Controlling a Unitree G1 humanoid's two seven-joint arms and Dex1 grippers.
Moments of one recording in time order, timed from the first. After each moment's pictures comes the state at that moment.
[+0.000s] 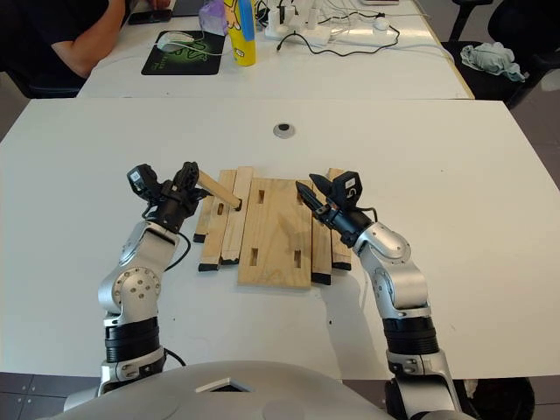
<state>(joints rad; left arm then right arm) -0.07 -0.05 0.12 -0.29 -0.57 0.49 0.04 -0.07 -0.28 0.04 -0.15 0.36 0.31 0.52</state>
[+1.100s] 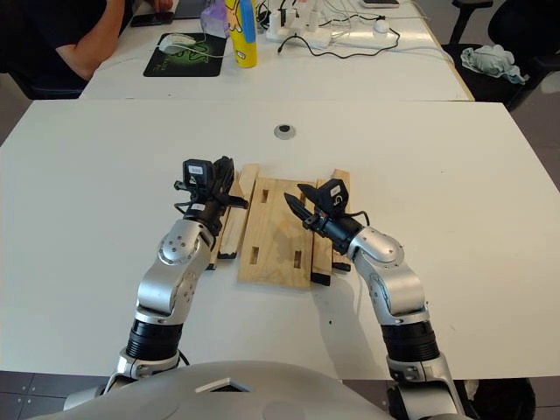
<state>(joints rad) -0.08 -0.03 -0.20 -0.25 -0.07 0.37 0.03 -0.05 -0.30 0.11 -0.23 0.32 0.38 0.52</state>
